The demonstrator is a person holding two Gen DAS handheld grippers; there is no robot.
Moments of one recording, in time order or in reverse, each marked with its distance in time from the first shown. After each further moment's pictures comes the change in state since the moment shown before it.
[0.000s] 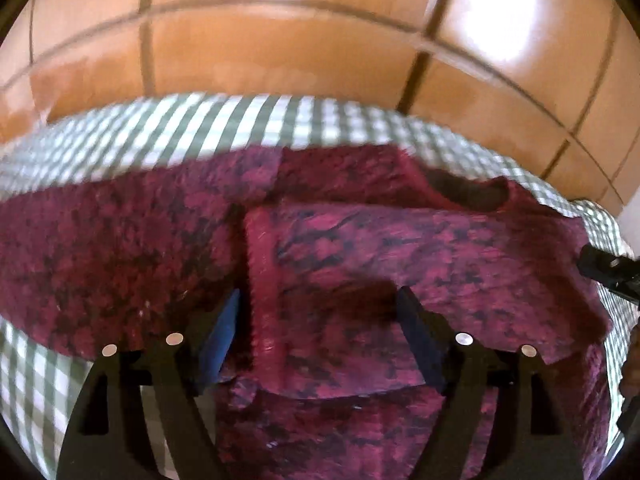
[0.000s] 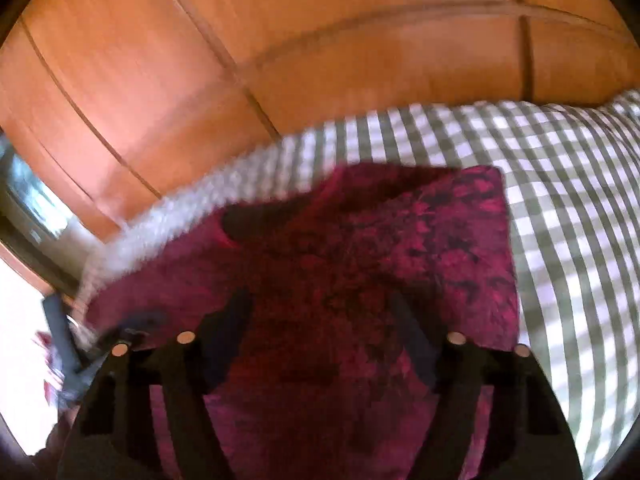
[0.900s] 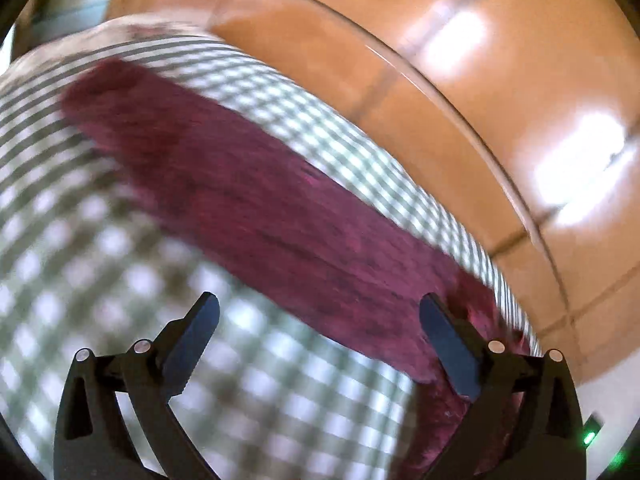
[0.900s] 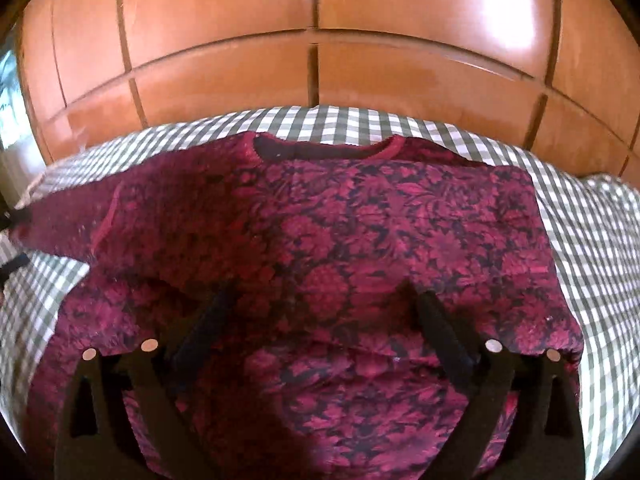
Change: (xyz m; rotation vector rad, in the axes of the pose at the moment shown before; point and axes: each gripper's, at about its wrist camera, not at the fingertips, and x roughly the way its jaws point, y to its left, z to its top) left arm -0.104 0.208 -0.043 -0.602 -0.191 -0.009; right arm 0.021 0.110 -0.088 -0.246 -0.134 -0.223
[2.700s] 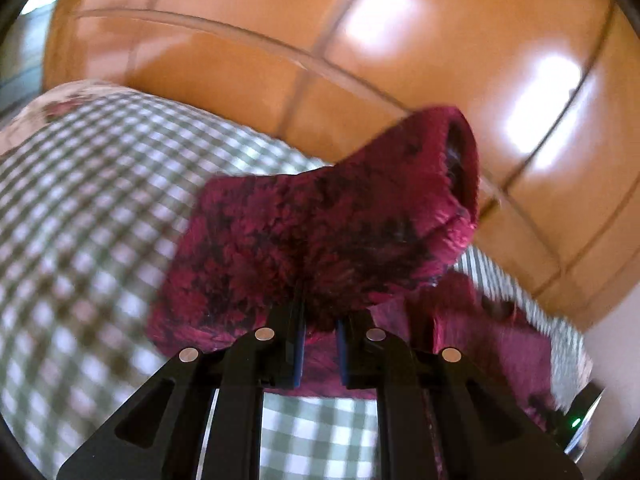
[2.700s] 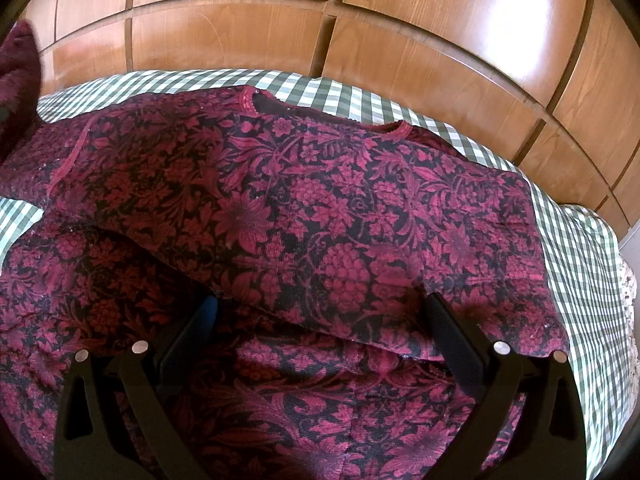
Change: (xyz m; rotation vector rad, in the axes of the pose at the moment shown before) left arm 0.022 -0.080 0.006 0.311 0.030 -0.075; right arm 0.020 0.024 -0.012 -0.129 0.058 -0.169
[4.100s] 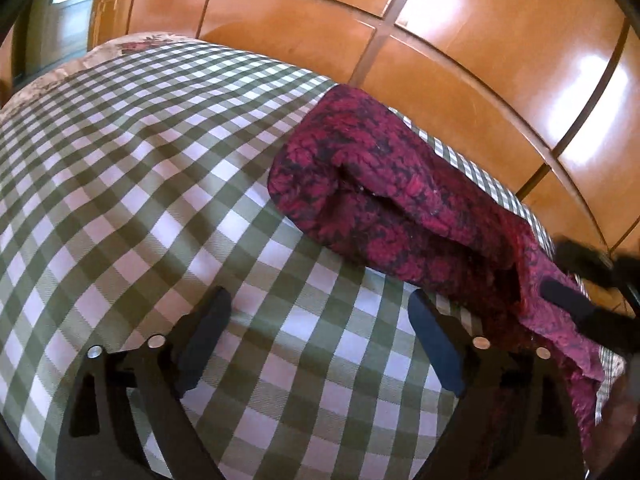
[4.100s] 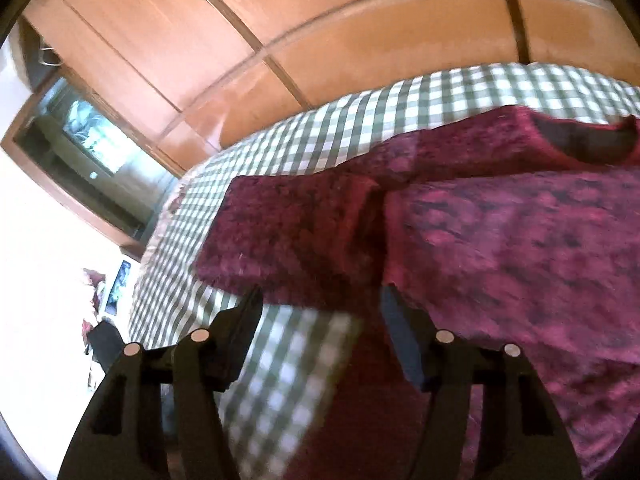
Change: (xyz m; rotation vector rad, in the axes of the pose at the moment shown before) left arm -0.016 0.051 -0.080 -0.071 0.020 0.168; right arm -0.006 0.137 0.108 0.279 0.164 0.736
